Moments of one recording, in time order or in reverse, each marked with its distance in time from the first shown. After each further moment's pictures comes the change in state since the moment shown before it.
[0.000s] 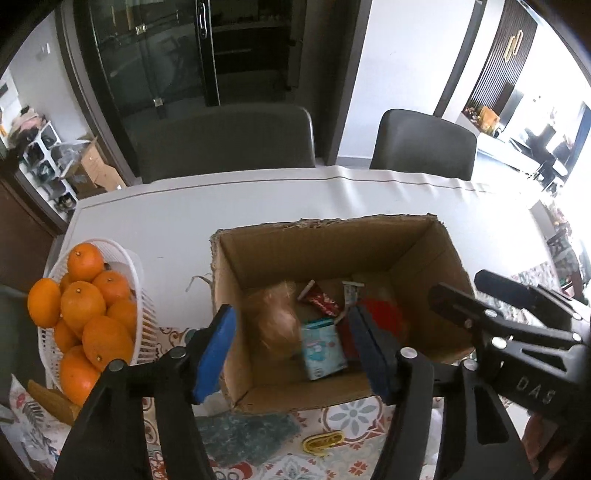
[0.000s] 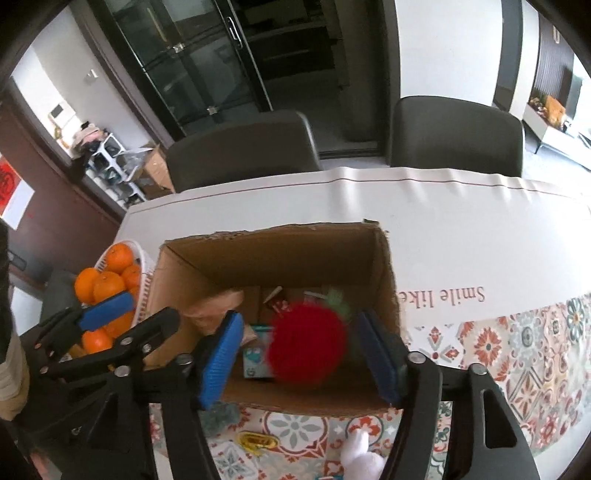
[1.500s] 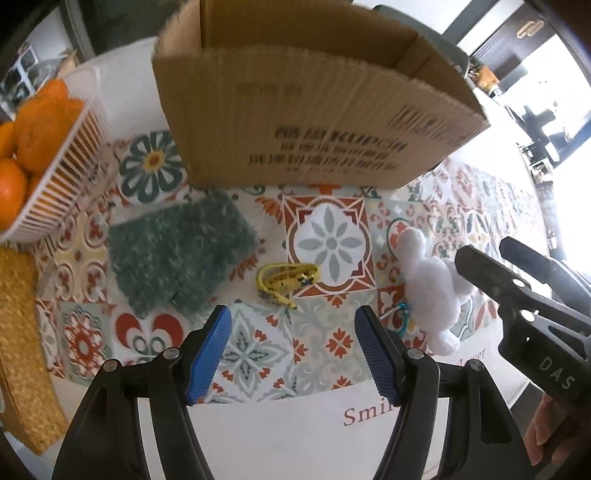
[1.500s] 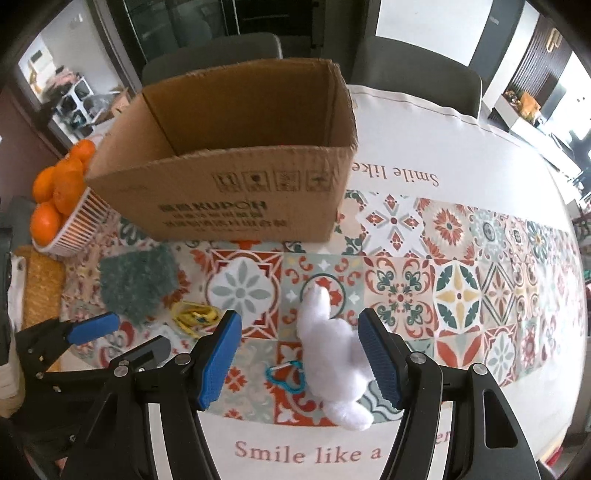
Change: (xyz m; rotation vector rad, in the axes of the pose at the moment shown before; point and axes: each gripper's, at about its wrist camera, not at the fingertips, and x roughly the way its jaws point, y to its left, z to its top) left arm 0.038 -0.011 -0.168 -0.097 0.320 -0.139; right arm -0.006 -0.009 -0.144 -0.059 0.144 -0.202
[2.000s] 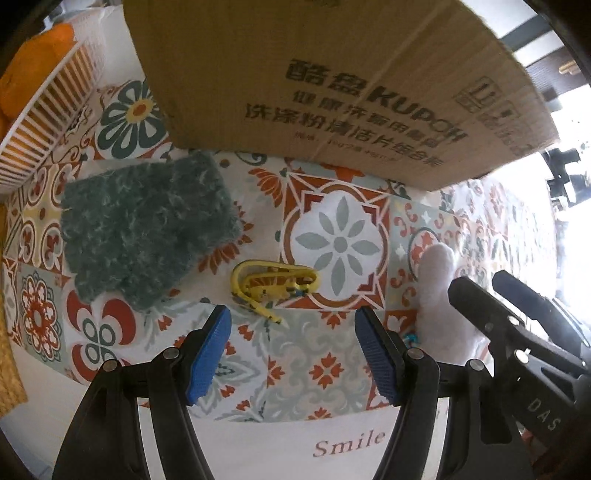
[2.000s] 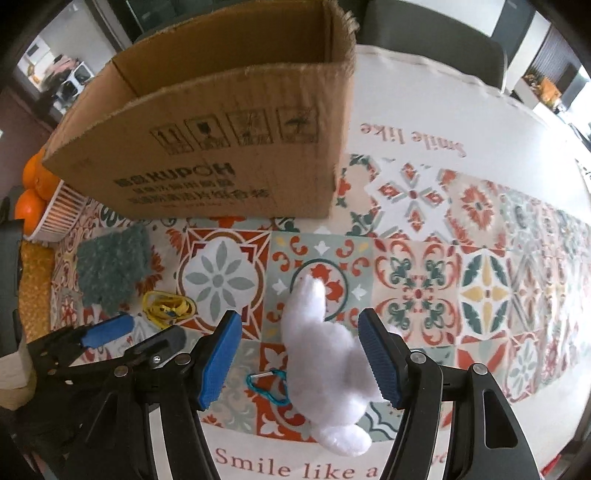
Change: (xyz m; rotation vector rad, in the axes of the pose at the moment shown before) left arm 0.052 0.000 0.010 -0.167 0.055 0.005; right arm 0.056 -0.021 0.007 -0.014 0.113 0.073
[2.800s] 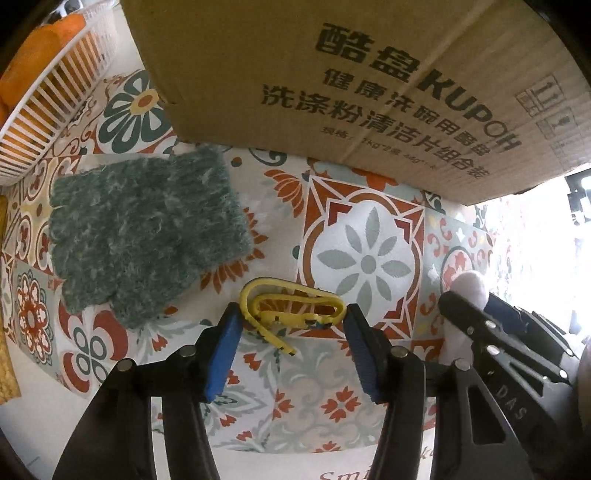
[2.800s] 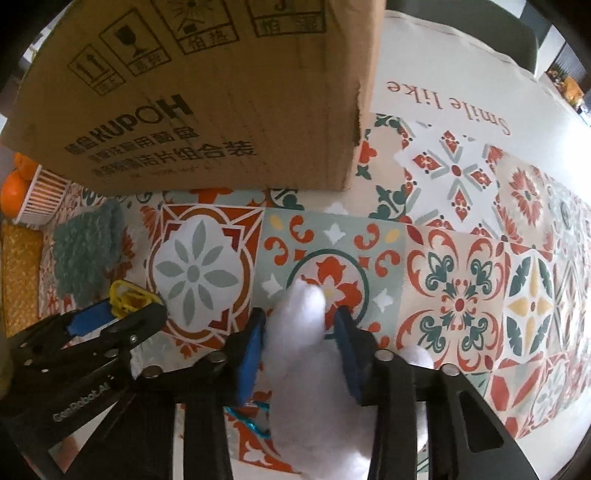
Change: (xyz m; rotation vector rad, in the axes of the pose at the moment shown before) left arm 0.048 -0.003 0.016 -0.032 -0.024 0.064; right arm 0.063 0.012 0.016 -0.034 0.075 0.052
